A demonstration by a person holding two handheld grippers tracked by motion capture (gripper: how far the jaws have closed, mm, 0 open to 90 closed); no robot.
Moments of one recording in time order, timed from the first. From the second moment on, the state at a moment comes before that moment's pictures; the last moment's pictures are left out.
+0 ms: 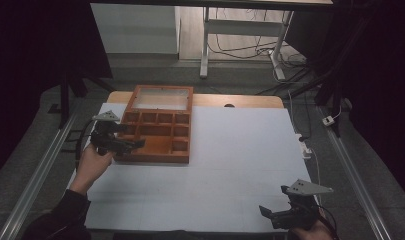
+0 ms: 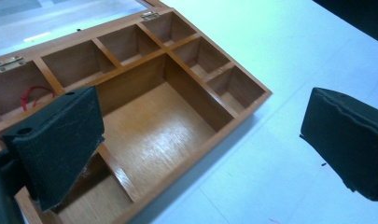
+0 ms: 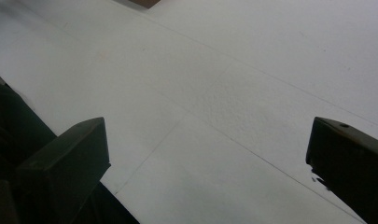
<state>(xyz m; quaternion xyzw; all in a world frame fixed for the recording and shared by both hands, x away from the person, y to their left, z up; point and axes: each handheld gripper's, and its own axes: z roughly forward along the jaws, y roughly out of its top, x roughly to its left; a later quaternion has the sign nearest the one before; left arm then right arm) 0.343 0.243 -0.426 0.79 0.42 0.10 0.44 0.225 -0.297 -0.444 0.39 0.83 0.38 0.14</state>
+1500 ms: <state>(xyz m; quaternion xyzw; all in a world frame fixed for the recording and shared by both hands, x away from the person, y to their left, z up) 0.185 0.278 -0.445 0.76 0.44 0.12 0.45 0.226 -0.296 -0.444 0.39 0.83 0.38 0.15</state>
